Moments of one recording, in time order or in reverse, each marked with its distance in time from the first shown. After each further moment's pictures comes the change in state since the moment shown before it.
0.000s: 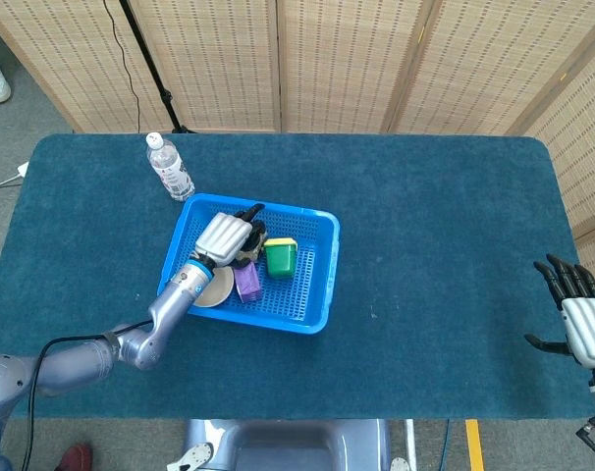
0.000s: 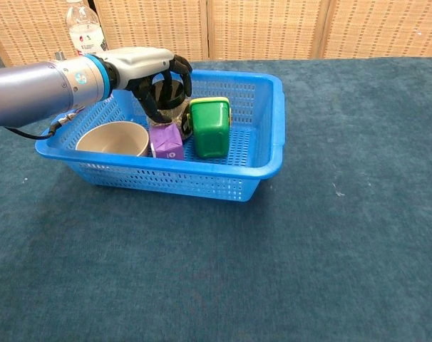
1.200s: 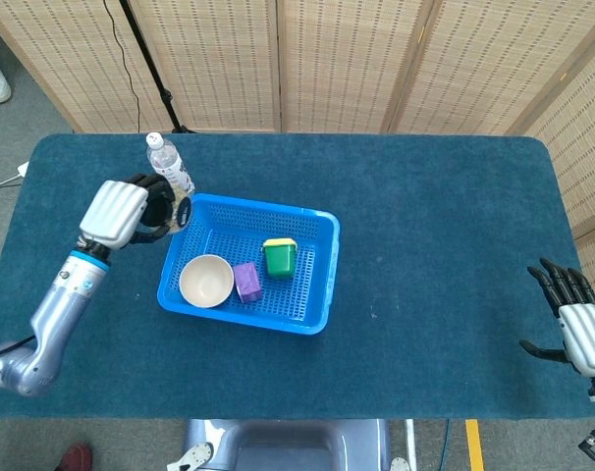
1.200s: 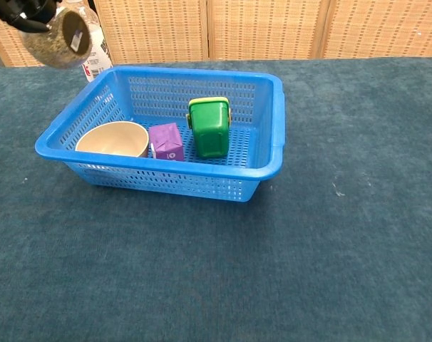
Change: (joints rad) left arm 0.277 0.508 -0.013 -0.421 0.119 0.254 -0.157; right arm -0.018 0.030 -0.023 -0.045 -0.068 0.052 0.031
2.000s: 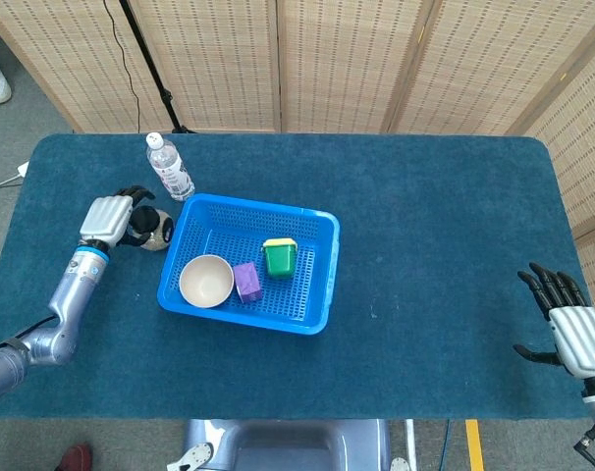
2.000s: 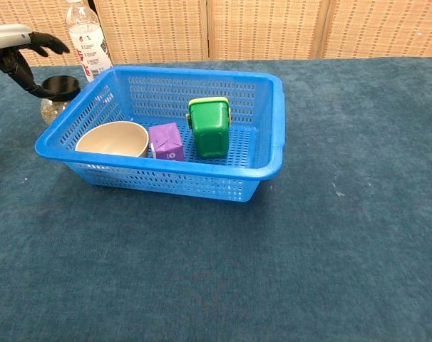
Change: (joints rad) left arm -0.054 -0.278 0.004 0.470 -0.166 -0.278 -0.114; right arm 0.012 -0.004 -0.012 -0.001 -0.004 -0.024 -0.007
